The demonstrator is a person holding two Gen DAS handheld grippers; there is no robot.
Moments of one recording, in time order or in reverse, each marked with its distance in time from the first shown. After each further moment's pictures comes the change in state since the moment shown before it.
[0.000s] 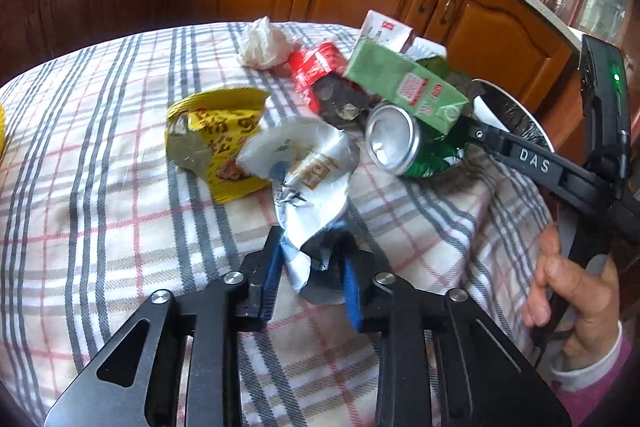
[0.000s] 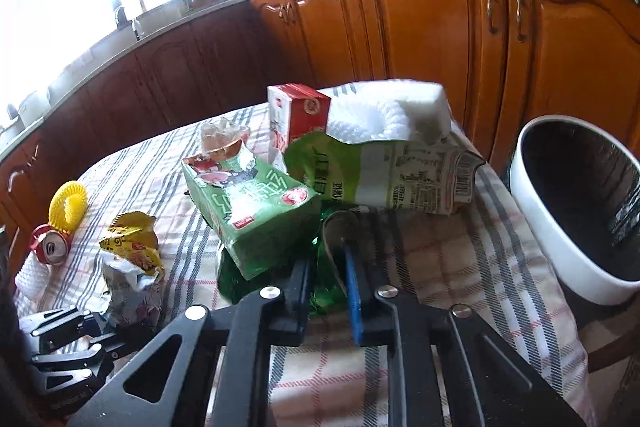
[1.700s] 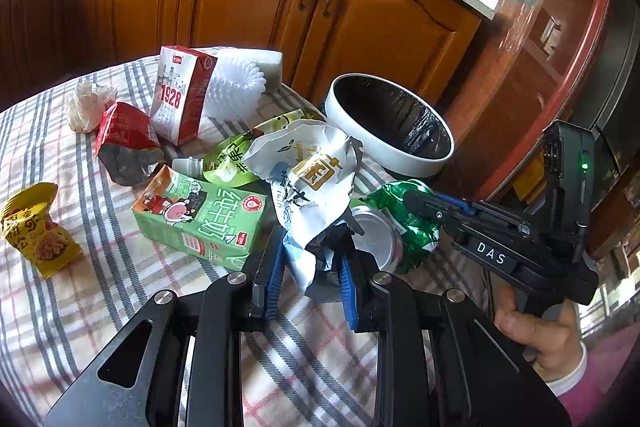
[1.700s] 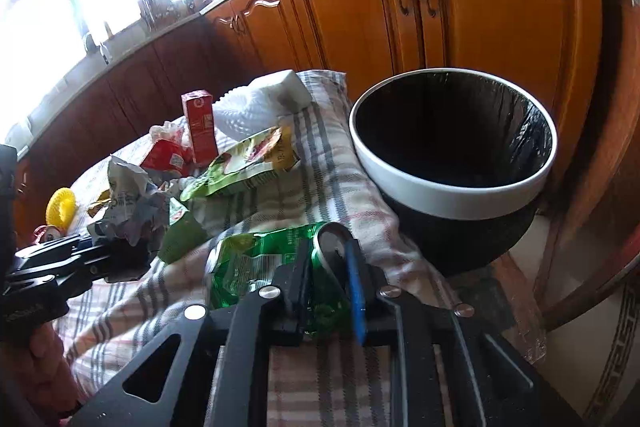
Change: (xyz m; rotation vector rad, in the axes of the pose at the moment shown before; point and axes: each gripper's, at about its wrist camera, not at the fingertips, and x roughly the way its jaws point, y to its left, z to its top) left arm 0.009 -0.120 0.034 0.172 0.005 -0.251; right arm -0.075 -0.101 -0.050 0.110 0.008 -0.091
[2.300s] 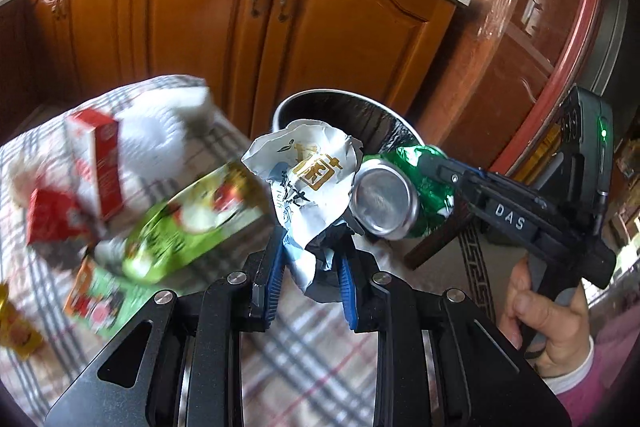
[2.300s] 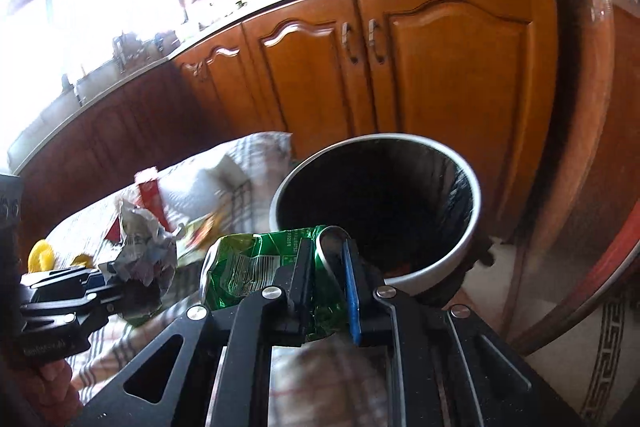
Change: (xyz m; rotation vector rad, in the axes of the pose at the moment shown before) left arm 0.048 -0.054 0.053 0.107 0.014 -0.053; right arm -0.029 -0.057 0.046 0.068 -0.143 -0.104
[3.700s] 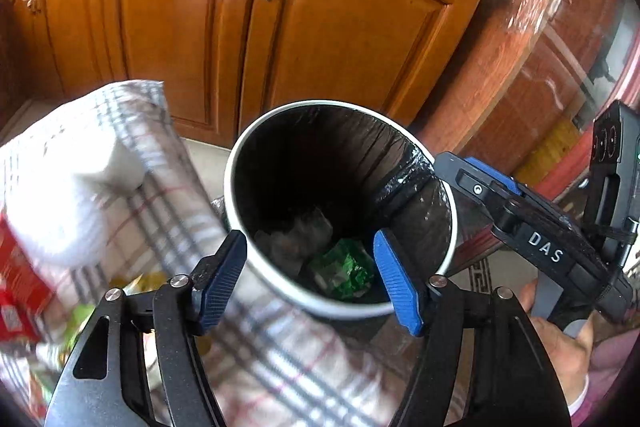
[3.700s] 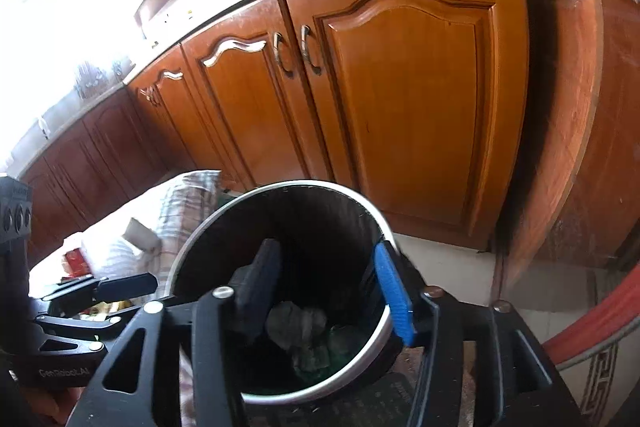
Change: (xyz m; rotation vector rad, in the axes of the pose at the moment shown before) left arm 0.076 -0.016 0.057 -0.038 0.077 0.016; right arm 0.044 -0.072 0.043 0.099 -0.011 -0.061
